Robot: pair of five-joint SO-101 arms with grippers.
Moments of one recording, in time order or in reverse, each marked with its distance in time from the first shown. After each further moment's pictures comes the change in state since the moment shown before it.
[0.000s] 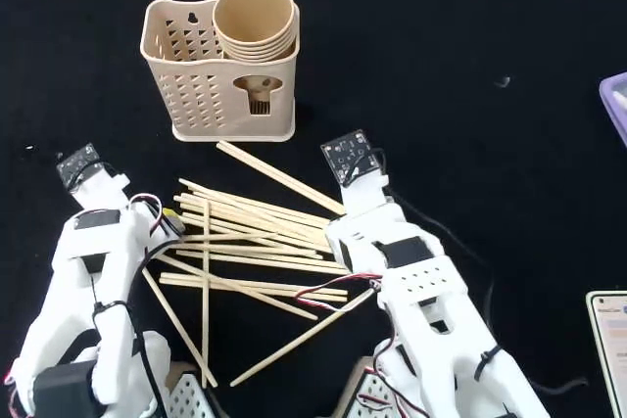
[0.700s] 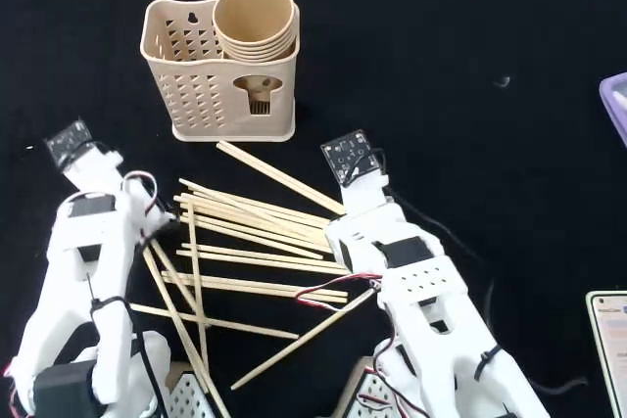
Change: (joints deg) left arm 0.1 0.0 -6.9 -0.7 0.6; right arm 0.0 0.0 0.0 0.0 0.0
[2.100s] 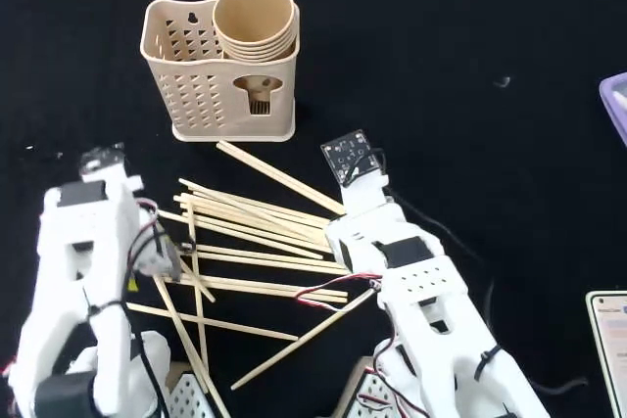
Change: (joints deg) left arm 0.0 -3.3 -6.0 36.1 -18.8; right arm 0.0 0.0 0.0 0.0 0.0
